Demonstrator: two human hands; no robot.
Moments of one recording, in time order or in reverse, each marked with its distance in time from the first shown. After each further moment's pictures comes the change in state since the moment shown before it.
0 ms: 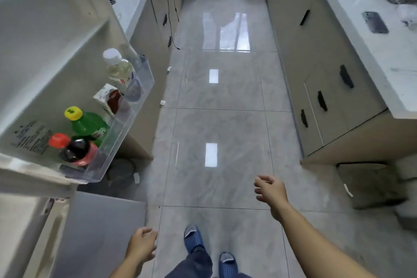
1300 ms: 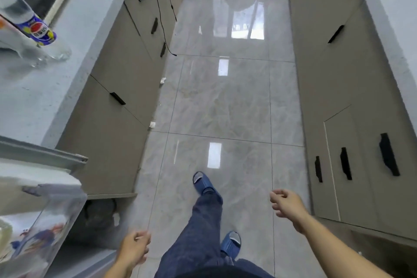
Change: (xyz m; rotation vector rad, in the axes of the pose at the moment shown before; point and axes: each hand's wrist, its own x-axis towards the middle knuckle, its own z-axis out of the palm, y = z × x) left_hand 0.148 0.313 0.153 0.068 0.005 -0.127; right_hand 0.339 -0.233 -0.049 -0.315 -0.127 0.175
